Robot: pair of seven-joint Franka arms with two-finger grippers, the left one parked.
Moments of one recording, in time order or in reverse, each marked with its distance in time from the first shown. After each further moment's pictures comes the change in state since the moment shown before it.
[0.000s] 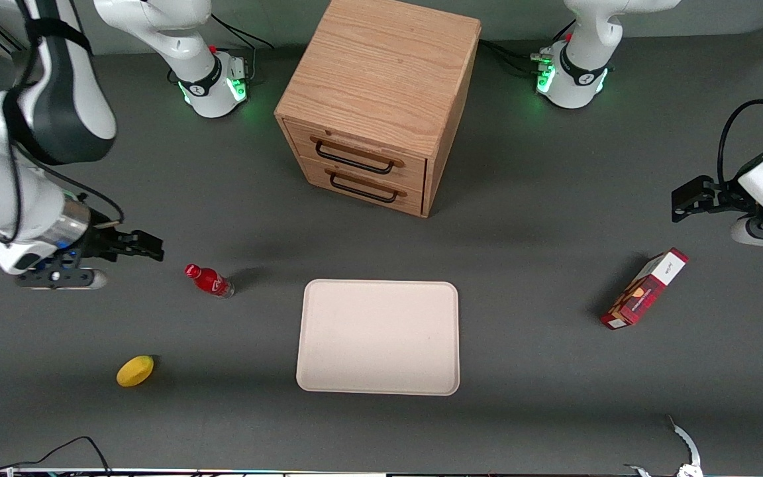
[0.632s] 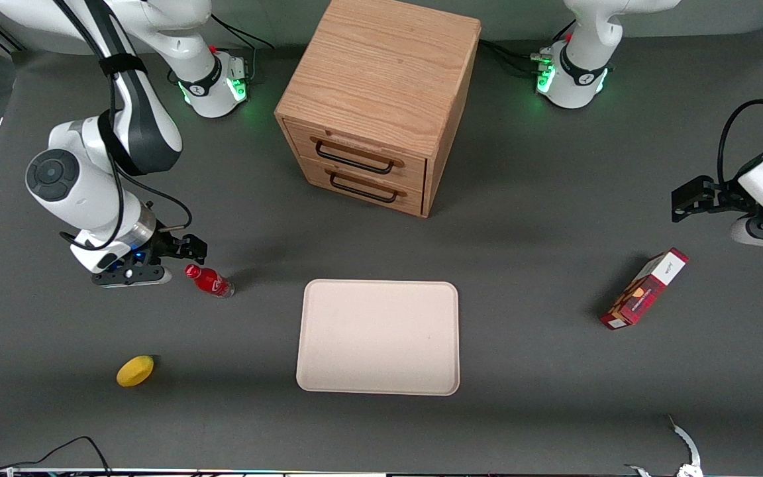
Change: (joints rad) arm 0.001 0.001 0.053 -0.236 -0.100 0.271 0.022
